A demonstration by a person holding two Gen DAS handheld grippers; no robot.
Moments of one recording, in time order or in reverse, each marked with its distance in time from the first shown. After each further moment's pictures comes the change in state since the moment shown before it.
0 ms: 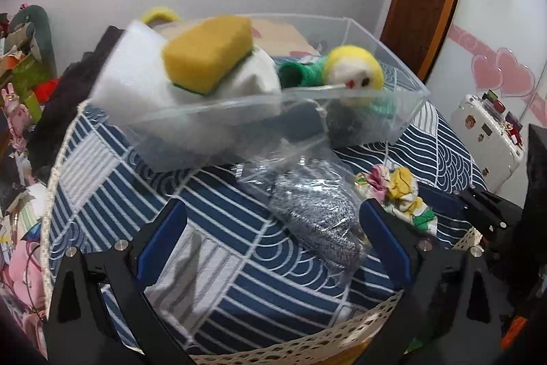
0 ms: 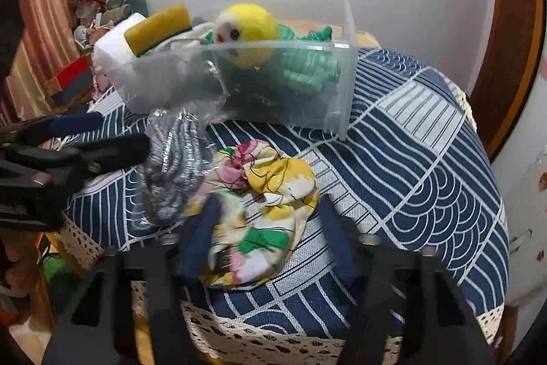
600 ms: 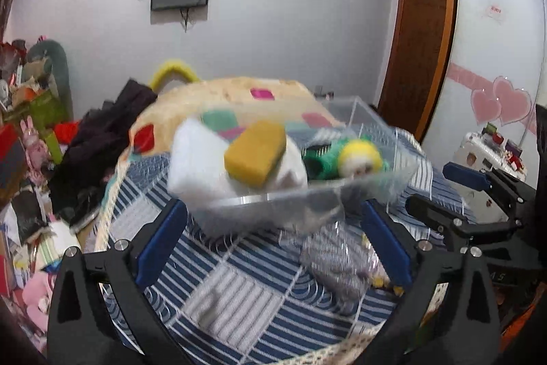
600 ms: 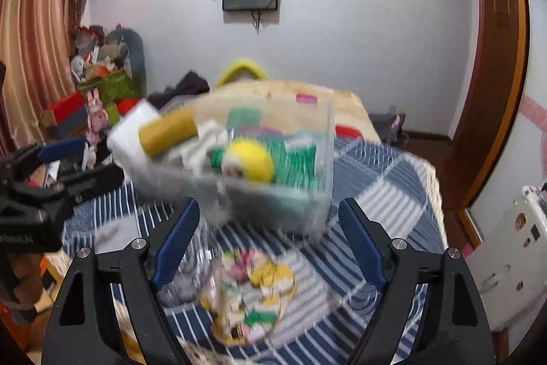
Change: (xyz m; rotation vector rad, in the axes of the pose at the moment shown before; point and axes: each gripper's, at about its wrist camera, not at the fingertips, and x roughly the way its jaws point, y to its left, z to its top) left arm -0.062 0.017 0.028 0.020 -0.231 0.044; right arm -0.042 0.008 0.048 -0.018 -0.166 -0.070
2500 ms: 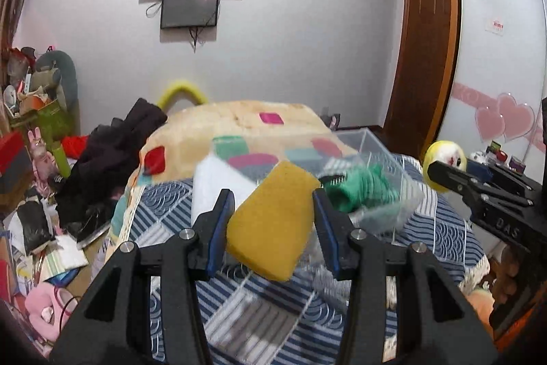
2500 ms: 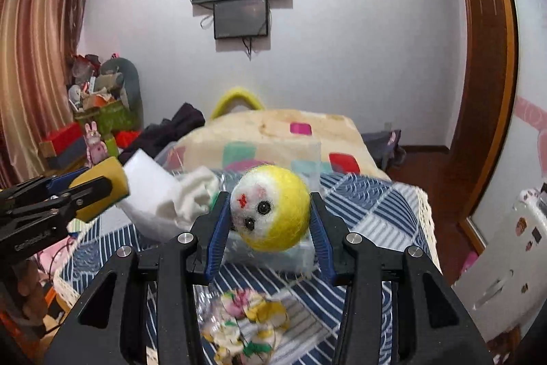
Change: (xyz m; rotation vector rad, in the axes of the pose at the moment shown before) left arm -0.017 0.017 0.020 -0.012 -0.091 0.023; right arm -0.022 -0.009 0.036 0.049 -0.143 -0.003
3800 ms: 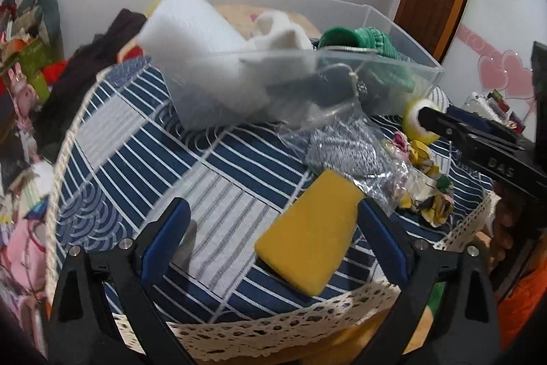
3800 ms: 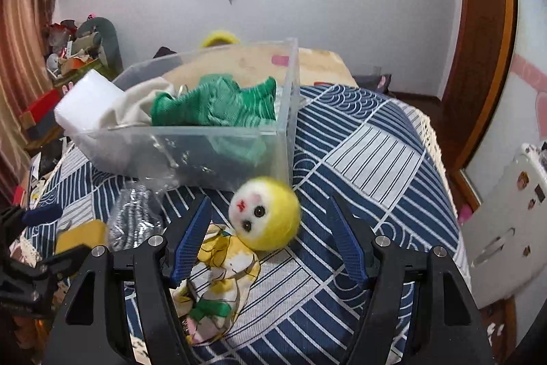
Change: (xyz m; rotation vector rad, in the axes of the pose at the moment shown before) left arm 0.051 -0.009 -0.095 -0.044 0.353 -0.047; right arm 0.048 -0.021 -0.064 0.041 0.238 -0.058
